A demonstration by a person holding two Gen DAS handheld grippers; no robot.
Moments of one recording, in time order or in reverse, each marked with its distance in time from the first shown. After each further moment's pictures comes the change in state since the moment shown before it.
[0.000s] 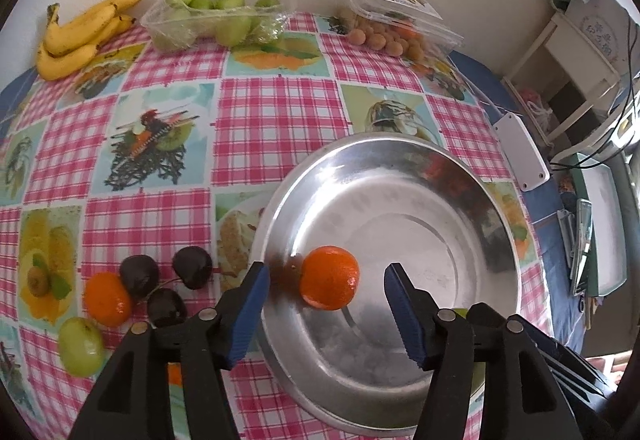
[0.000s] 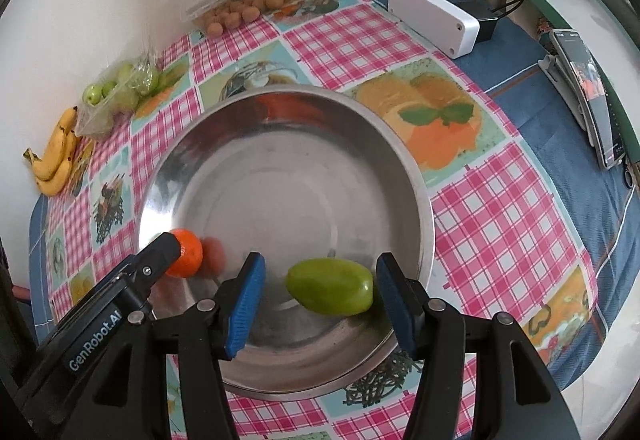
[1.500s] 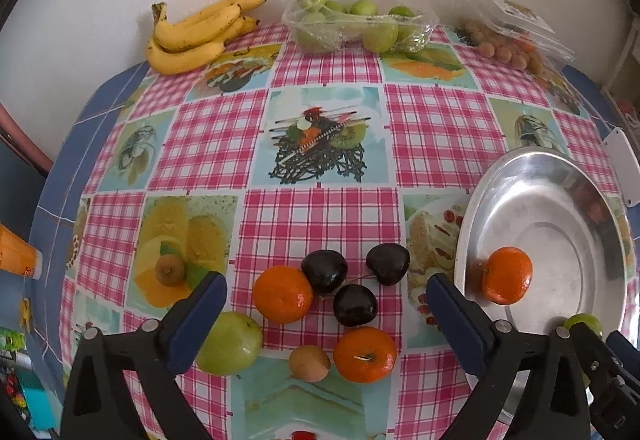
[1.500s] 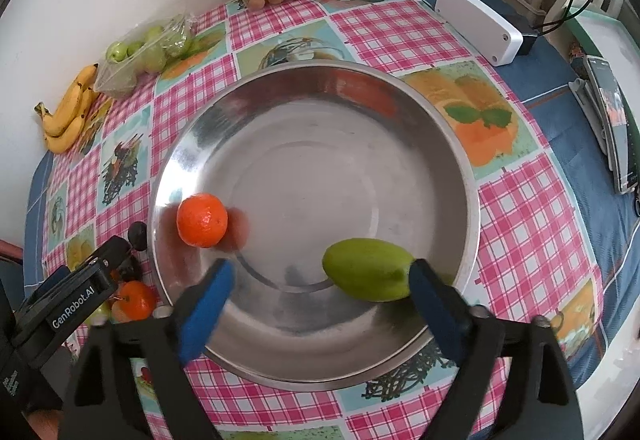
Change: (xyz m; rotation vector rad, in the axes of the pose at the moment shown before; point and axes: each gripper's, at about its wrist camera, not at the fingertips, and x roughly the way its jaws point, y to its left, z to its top) left arm -0.023 0.061 0.003 -0.057 -0.039 0.386; right arm 0.009 0.029 -0.012 -0.130 0.031 0.014
